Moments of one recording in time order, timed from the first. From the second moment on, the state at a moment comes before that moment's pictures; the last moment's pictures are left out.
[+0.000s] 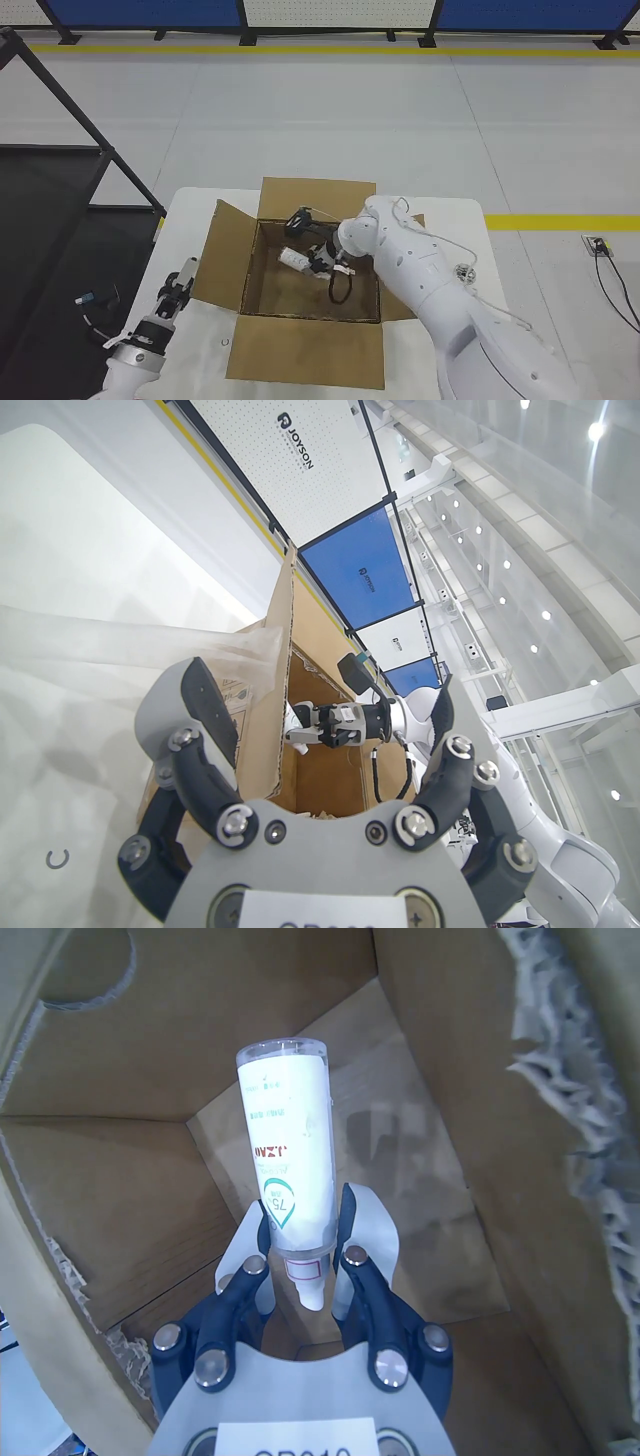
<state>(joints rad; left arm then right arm) 1.57 -1.24 -1.72 -2.01 0.15 -0.06 -0.25 -0.04 -1.75 0.52 -0.21 -0.55 -0.74 0.86</state>
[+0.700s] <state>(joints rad) 1.56 -1.24 -1.70 -2.02 0.16 -0.05 -0.25 -0.05 -1.66 0.57 -0.28 -0.56 -0.82 0.75</state>
